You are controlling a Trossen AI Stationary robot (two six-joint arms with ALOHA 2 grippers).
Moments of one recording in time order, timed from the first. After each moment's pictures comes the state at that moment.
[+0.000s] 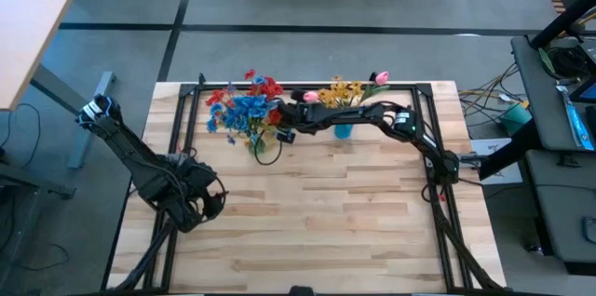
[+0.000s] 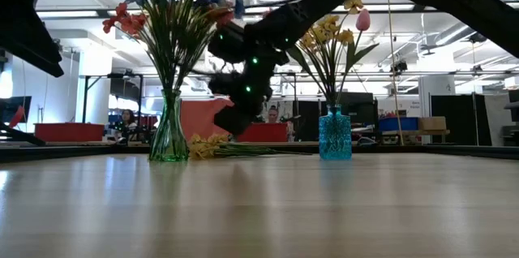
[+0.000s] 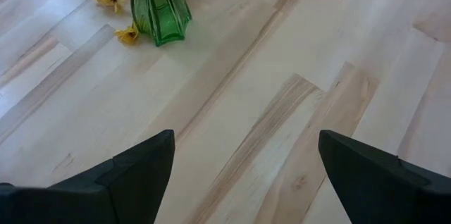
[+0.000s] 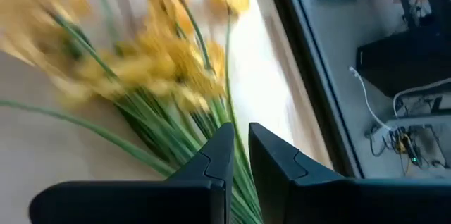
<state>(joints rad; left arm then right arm) -0.83 1.09 0.76 -1.09 -0.69 -1.43 -0.26 2.35 1.85 -0.45 0.52 -0.19</state>
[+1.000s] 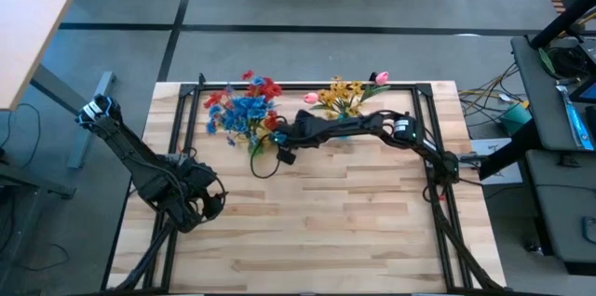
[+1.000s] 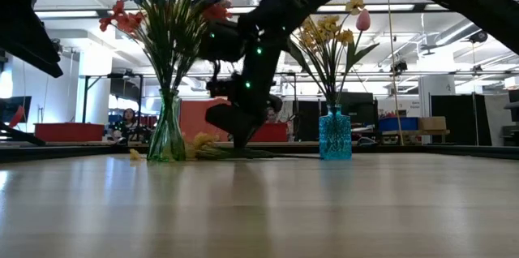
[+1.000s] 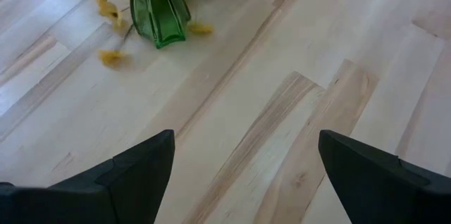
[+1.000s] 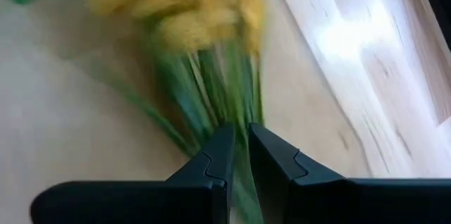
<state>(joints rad) -0.83 1.09 0.76 -1.09 -0.68 -1.43 -0.16 2.35 1.85 -0.68 0.38 0.17</state>
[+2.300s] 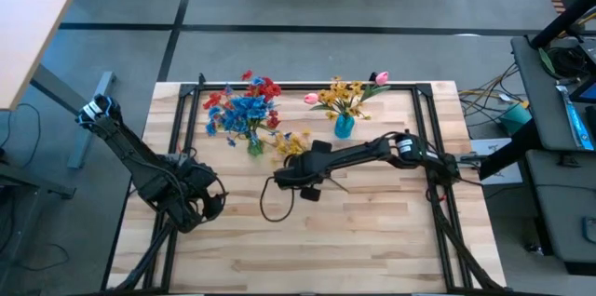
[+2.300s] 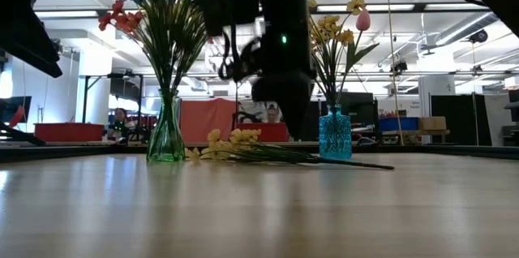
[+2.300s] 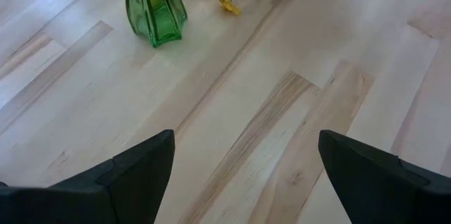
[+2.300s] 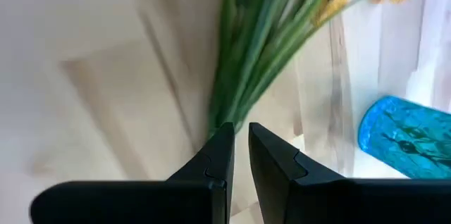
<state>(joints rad) -0.83 1.09 0.76 -1.08 -0.68 -1.43 0.10 2.33 1.97 -1.33 0.34 0.39</state>
